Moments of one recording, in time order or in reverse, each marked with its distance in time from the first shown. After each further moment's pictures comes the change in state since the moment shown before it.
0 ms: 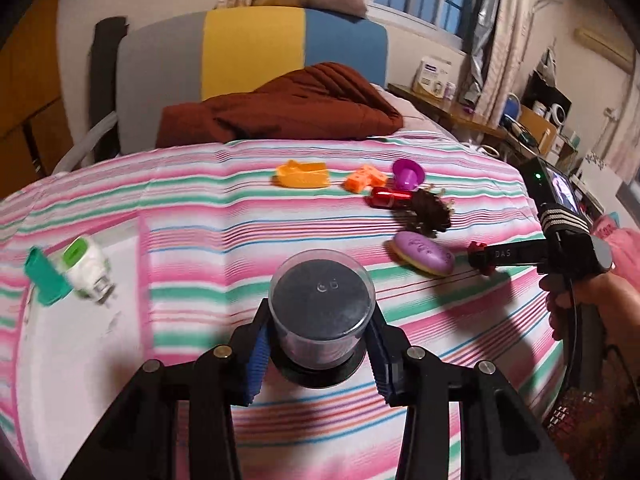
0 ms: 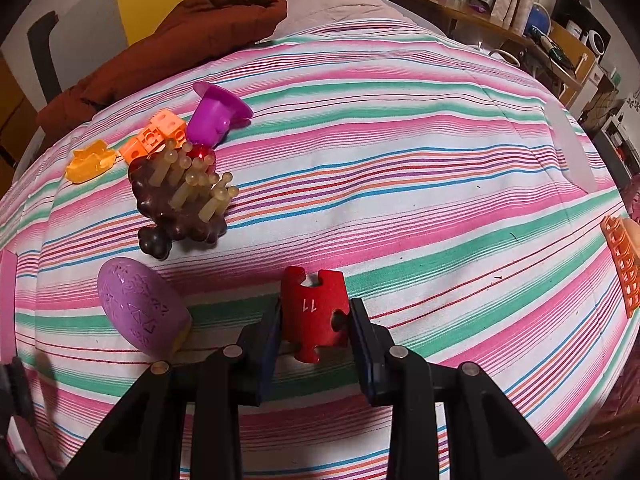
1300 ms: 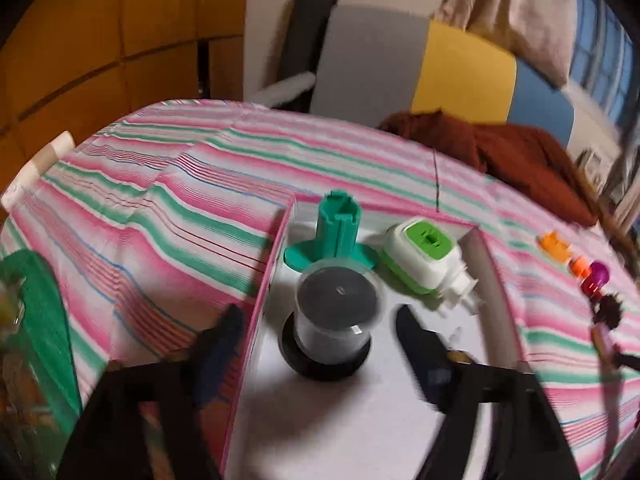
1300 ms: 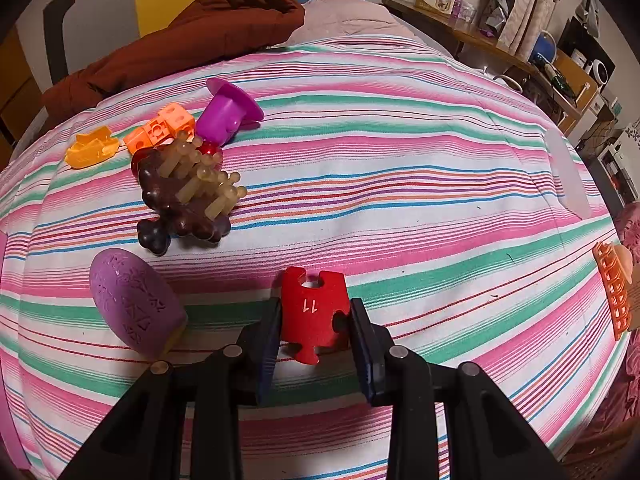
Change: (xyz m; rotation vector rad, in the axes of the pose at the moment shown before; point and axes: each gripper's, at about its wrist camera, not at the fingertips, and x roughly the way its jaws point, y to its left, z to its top) left arm -0.040 0.229 -0.036 -0.411 -0.071 0.395; right arm 0.016 0.010 0.008 -0.081 -0.050 -0.048
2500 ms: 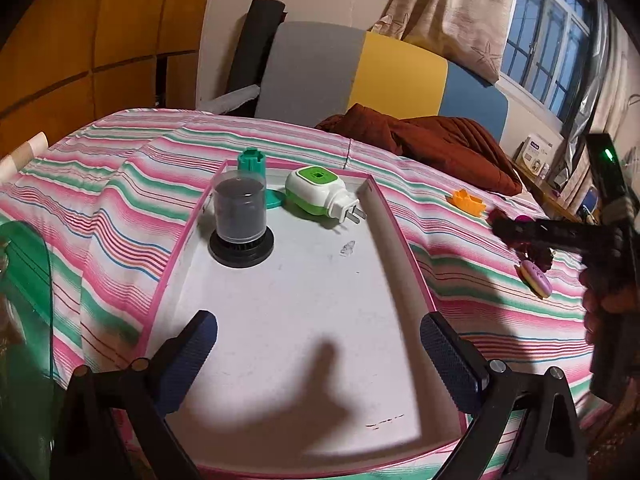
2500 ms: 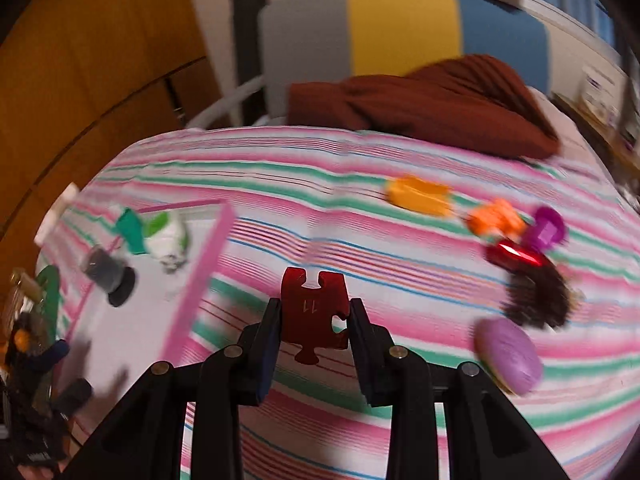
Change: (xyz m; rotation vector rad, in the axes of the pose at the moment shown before) left arm -0.063 -0.030 -0.074 0.068 -0.034 -0.188; right arm -0.088 0.209 -0.019 -0.368 -0.206 0.446
